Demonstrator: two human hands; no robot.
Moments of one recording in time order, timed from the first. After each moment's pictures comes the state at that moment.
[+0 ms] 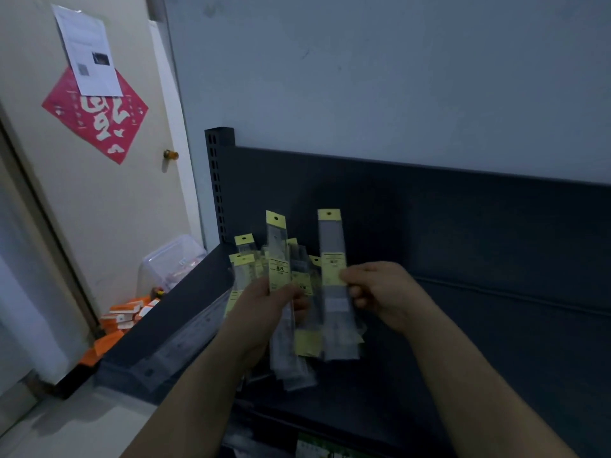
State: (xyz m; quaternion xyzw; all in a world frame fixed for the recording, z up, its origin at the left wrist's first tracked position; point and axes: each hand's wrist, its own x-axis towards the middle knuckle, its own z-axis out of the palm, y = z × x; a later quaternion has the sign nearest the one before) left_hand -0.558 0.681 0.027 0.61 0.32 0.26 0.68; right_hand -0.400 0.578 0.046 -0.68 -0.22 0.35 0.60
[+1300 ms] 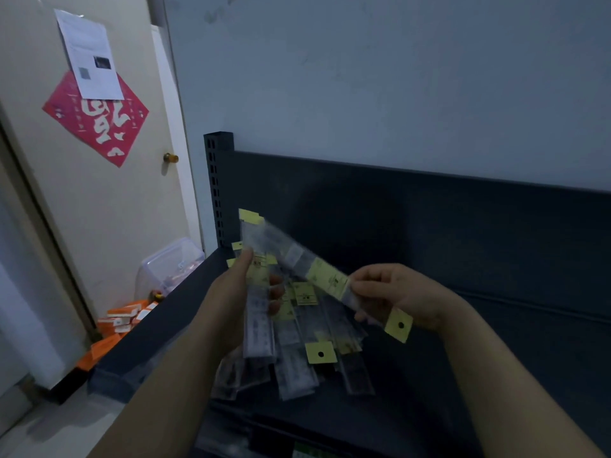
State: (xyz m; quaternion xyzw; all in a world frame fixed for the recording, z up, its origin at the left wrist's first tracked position) left_hand -0.569 0.699 0.052 0.49 0.30 0.29 0.77; right_hand -0.377 0.550 0.065 -0.68 -0.42 0.40 0.45
